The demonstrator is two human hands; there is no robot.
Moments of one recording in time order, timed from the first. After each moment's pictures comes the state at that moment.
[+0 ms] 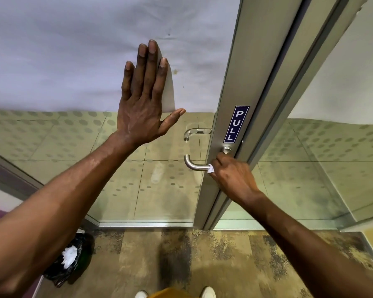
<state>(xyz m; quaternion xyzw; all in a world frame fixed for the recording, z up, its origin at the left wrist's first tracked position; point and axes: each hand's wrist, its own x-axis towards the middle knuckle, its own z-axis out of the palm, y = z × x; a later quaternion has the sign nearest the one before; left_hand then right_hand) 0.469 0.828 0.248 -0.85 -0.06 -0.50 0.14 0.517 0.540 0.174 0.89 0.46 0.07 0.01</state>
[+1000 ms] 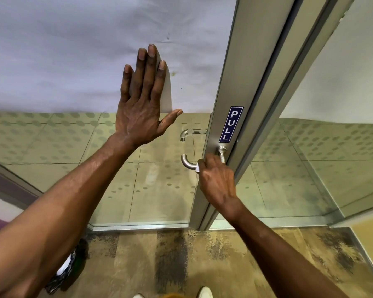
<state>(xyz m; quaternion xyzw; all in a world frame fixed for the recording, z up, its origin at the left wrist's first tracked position) 0.469 0.830 0.245 -0.86 -0.05 -0.48 0.14 0.480 0.571 0.163 0.91 0.39 0.13 -0.06</state>
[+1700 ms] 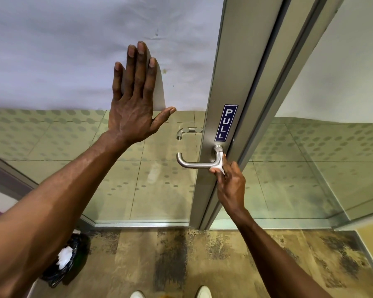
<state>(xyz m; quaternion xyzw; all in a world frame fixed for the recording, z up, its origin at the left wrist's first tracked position) 0.465 0.823 0.249 -0.87 -0.07 -0.47 0.14 0.523 0.527 0.087 0.85 0.21 0.10 -0.47</state>
